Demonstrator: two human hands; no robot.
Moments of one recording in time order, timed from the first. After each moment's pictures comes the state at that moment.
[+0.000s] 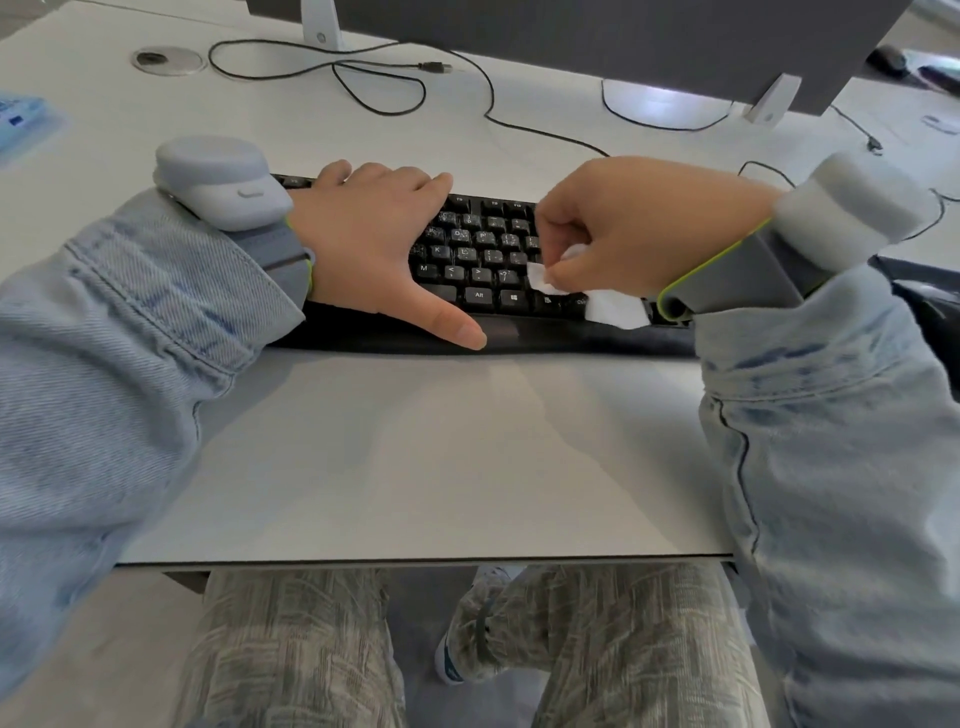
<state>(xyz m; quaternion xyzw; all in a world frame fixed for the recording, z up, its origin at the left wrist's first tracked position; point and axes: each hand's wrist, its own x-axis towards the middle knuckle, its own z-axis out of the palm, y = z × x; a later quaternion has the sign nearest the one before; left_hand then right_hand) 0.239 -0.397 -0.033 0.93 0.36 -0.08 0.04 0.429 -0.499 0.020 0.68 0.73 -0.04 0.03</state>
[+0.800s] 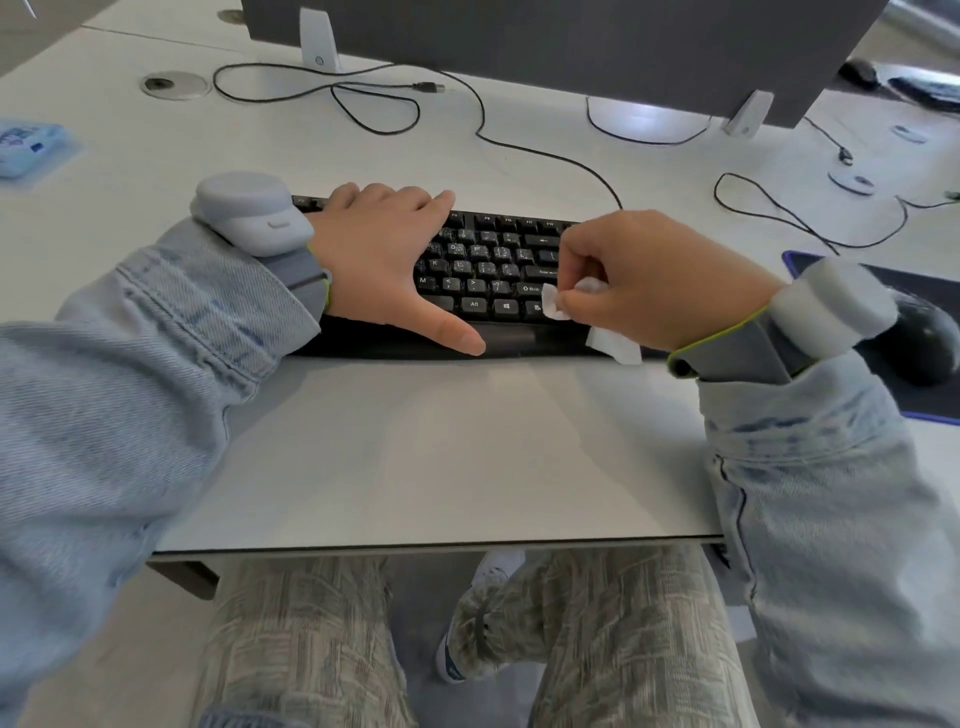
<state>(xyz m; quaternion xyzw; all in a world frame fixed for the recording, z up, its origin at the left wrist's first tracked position) 0.241 -0.399 -0.035 0.93 0.35 -0.06 0.03 0.447 -0.526 0.005 0.69 0.72 -0.03 -0.06</state>
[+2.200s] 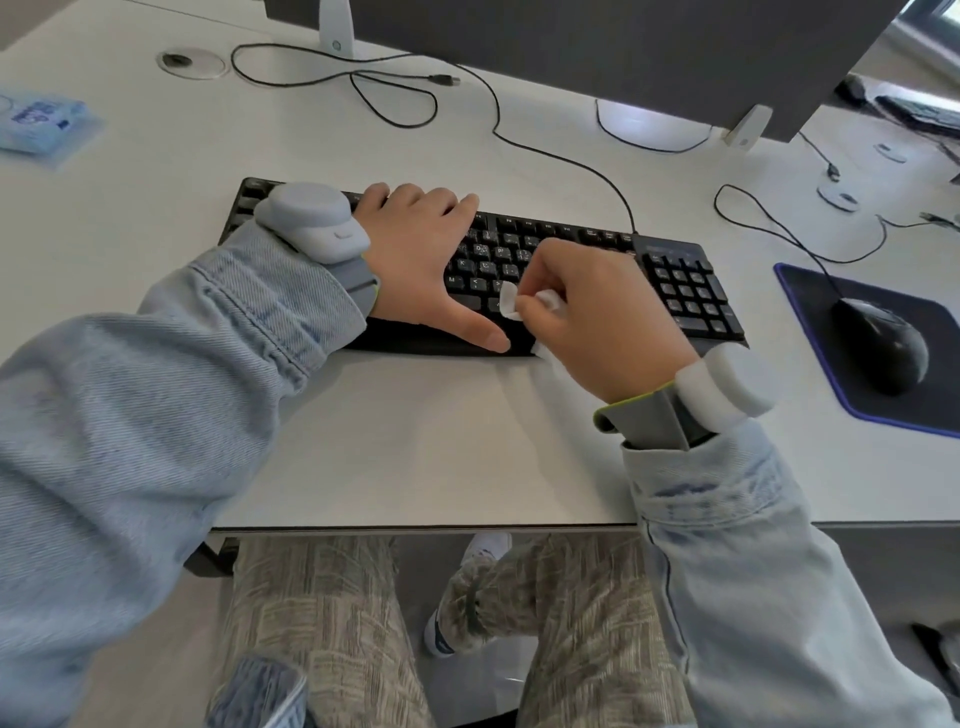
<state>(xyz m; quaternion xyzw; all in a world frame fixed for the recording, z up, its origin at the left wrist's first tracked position) 0.239 -0.402 -0.038 0.94 0.35 -0.02 0.03 0.398 -0.526 -0.025 0.70 0.69 -0.03 -0.20</state>
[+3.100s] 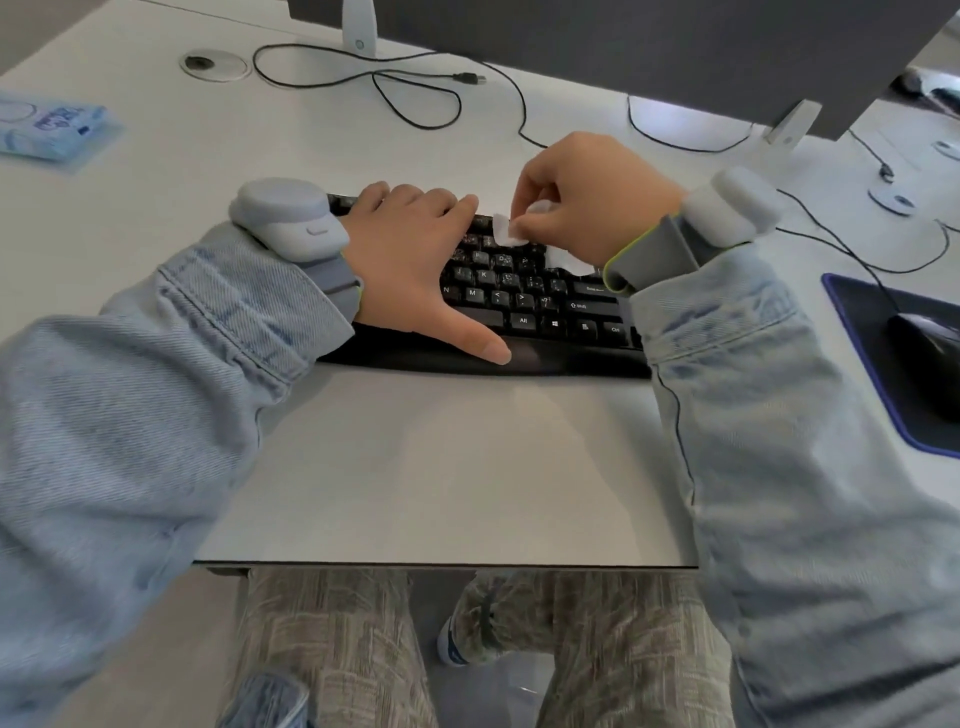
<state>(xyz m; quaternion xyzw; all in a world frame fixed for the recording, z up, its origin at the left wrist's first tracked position) 0.225 -0.391 -0.036 0.93 0.36 -0.03 0.03 0.413 -0.425 0.006 0.68 0.73 -0.02 -0.09</state>
